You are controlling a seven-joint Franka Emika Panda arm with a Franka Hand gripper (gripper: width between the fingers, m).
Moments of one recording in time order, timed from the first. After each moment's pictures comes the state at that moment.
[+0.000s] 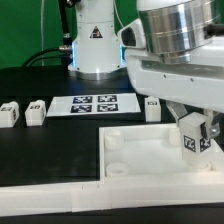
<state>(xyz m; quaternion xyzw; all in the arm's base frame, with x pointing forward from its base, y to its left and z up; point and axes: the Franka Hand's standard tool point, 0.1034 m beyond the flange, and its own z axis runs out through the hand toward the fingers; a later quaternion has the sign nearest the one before) 0.625 0.109 0.079 -0.84 0.53 0.04 0.10</state>
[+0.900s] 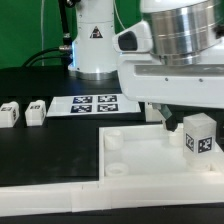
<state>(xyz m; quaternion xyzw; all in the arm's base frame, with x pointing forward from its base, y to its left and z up) 0.621 0.112 0.076 -0.95 0.29 0.02 0.08</state>
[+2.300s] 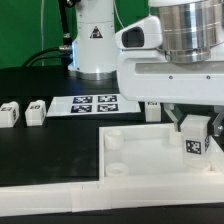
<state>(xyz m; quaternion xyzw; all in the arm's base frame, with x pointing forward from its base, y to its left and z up) 0.622 0.114 0.078 -0.89 0.44 0.03 0.07</state>
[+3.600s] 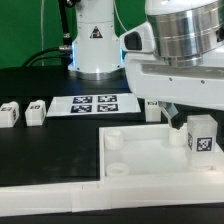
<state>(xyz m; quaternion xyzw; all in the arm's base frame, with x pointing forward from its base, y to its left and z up) 0.618 0.117 0.075 -0.93 0.36 0.04 0.09</state>
